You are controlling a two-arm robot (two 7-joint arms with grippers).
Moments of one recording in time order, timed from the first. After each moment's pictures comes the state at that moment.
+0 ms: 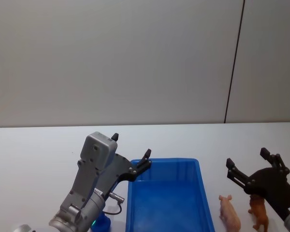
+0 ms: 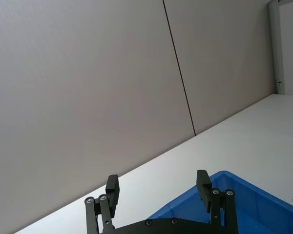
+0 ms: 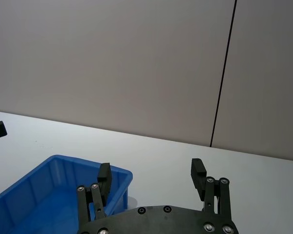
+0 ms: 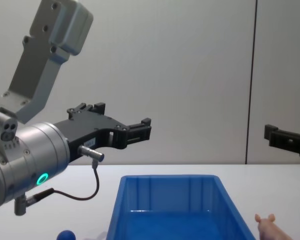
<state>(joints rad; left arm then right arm) -0.24 0.38 0.45 -1.63 -0.20 0.01 -0.01 -0.01 0.34 -0.23 -1.77 0.29 0.03 0.07</state>
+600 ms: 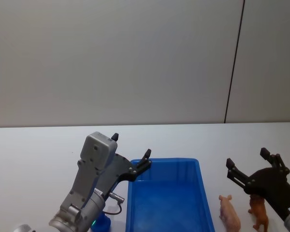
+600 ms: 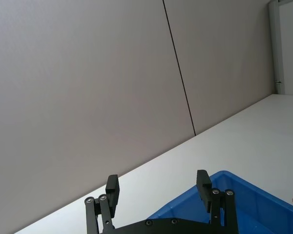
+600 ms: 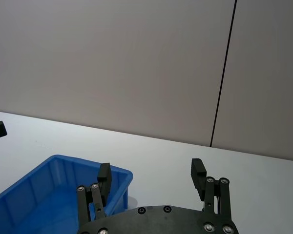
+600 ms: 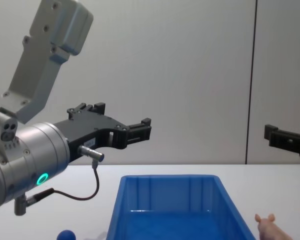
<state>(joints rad) -0.24 0.38 0.45 -1.63 -0.20 0.01 -0.01 -0.01 0.34 -0.23 -1.77 0.29 0.03 0.07</state>
